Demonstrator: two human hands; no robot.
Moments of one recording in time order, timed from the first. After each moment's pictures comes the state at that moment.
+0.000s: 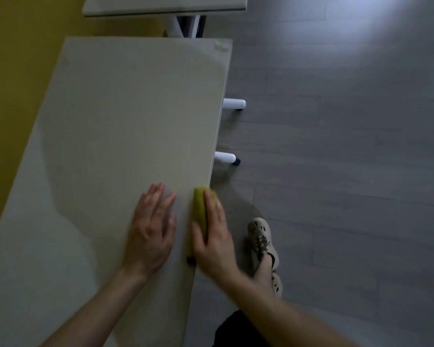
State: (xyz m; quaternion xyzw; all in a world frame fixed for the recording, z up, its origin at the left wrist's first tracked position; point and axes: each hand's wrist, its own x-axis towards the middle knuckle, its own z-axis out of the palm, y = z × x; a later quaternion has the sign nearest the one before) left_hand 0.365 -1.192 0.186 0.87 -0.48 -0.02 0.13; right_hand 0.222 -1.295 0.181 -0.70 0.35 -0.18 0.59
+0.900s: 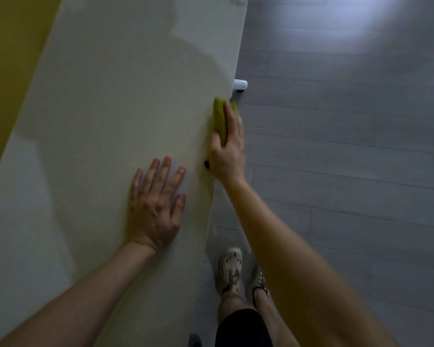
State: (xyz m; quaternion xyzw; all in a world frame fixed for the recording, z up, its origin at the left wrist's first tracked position) left_hand 0.343 -1.133 0.167 0.86 -0.50 0.03 0.10; right_hand 0.284 -1.337 0.170 -0.67 0.41 -0.30 0.54
